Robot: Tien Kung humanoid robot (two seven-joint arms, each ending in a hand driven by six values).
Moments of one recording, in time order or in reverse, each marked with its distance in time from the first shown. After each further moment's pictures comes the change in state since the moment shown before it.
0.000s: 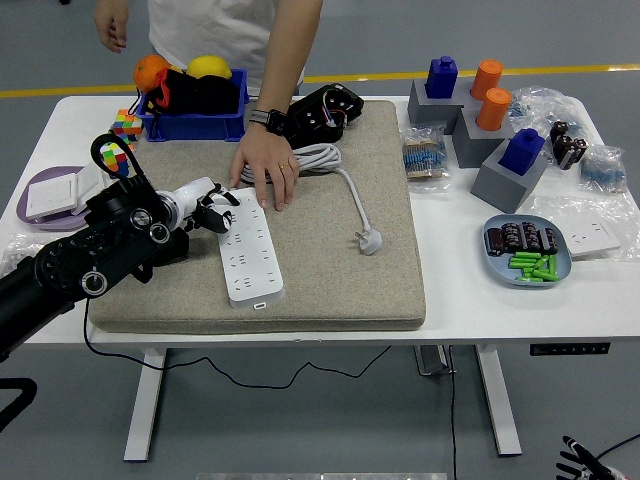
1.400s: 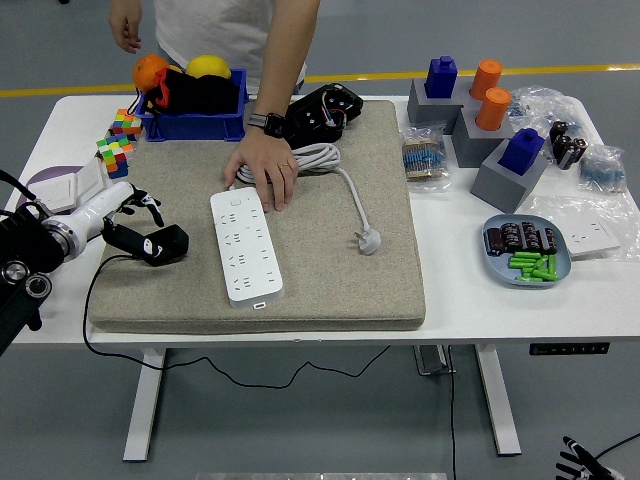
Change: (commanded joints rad) left arm 0.435 0.209 -0.487 -0.346 0.312 -0.101 -0.213; right arm -0.008 0.006 0.026 0.000 -0.013 0.006 0.008
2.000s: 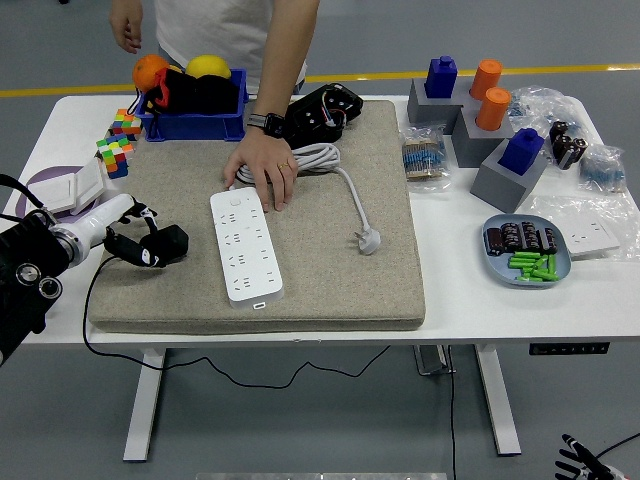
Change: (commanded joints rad) left arm -0.068 -0.010 0.088 0.121 0.012 0.014 -0.017; right arm 0.007 -0.004 -0.014 0.000 0.009 0.001 -0.002
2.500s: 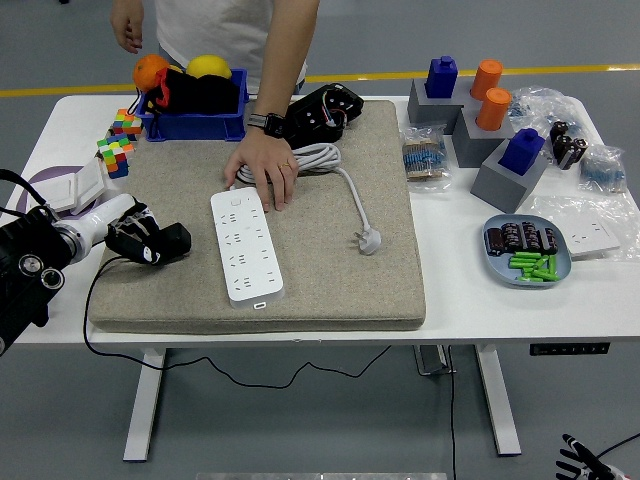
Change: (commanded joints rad) left arm -0.039 0.004 0.042 0.030 -0.077 -0.002 0.019; right arm 0.002 -0.004 -0.013 0.000 0.005 0.000 0.000
